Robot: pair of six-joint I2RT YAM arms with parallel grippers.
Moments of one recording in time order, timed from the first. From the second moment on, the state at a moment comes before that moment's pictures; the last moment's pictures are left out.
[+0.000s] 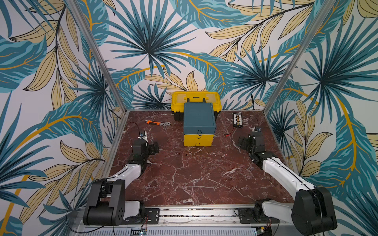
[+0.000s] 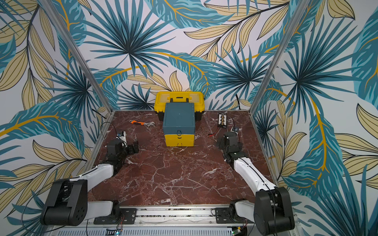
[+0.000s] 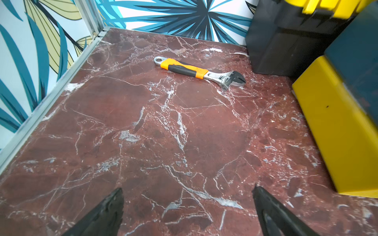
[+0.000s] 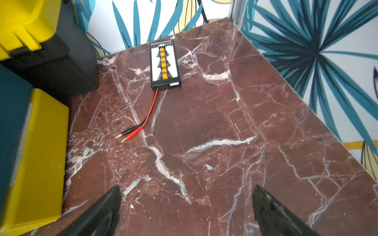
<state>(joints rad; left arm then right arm) -0.01 1.34 0.47 0.39 -0.07 -0.13 0.13 1.24 0.71 -0.07 0.38 0.34</state>
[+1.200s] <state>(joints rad) 0.04 1.56 0.37 0.95 0.06 -0.03 0.11 1.52 0.35 0.86 0.29 0.02</state>
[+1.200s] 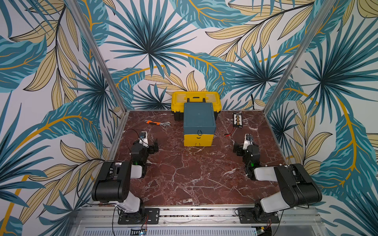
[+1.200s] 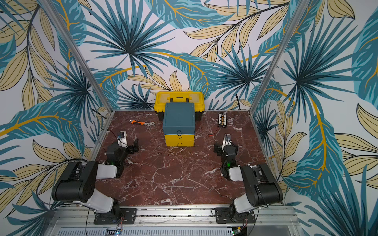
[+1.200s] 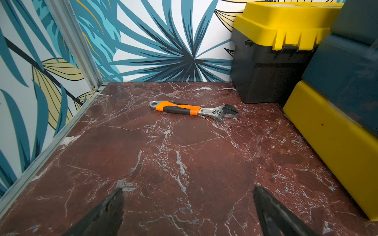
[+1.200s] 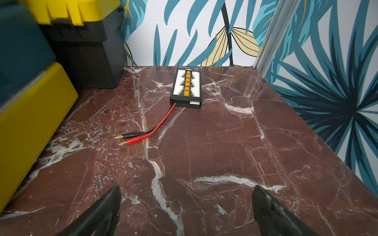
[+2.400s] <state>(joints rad) 0.04 1.56 0.37 0.95 0.05 -0.03 0.11 1.52 0.36 0.86 0.29 0.02</state>
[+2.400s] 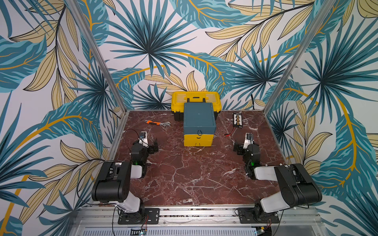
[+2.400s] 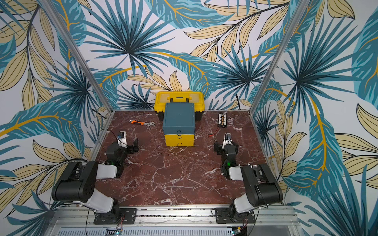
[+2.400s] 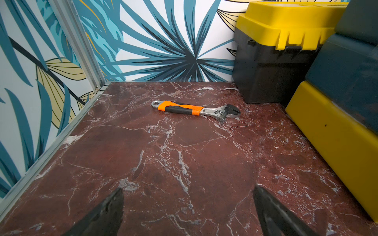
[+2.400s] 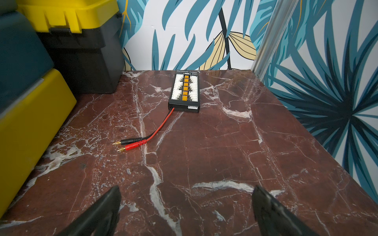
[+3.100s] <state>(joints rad) 0.04 1.56 0.37 0.95 0.05 -0.03 0.07 1.52 0.40 0.81 0.23 0.02</state>
